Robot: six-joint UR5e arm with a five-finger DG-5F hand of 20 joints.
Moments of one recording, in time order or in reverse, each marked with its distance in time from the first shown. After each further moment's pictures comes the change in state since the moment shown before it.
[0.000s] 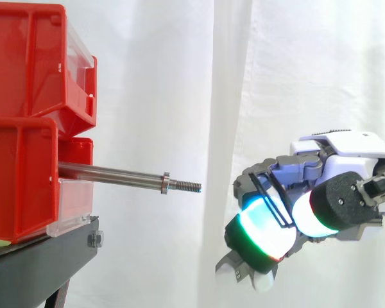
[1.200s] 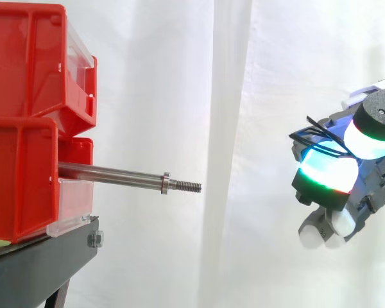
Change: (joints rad) arm 0.112 0.193 -0.013 -0.438 0.341 0.210
